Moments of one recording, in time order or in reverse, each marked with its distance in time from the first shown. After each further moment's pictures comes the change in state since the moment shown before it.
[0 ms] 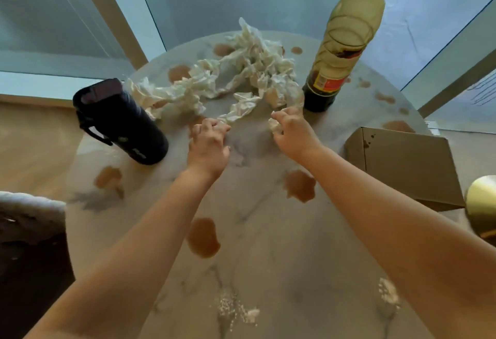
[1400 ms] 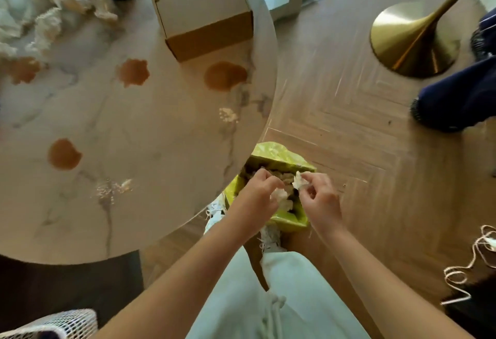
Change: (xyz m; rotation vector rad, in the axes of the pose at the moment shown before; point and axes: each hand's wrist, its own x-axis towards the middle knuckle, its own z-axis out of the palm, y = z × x) left_hand -0.376 0.206 0.135 -0.273 -0.676 0.597; right_hand -0.510 0.169 0.083 0.449 0.451 0.693
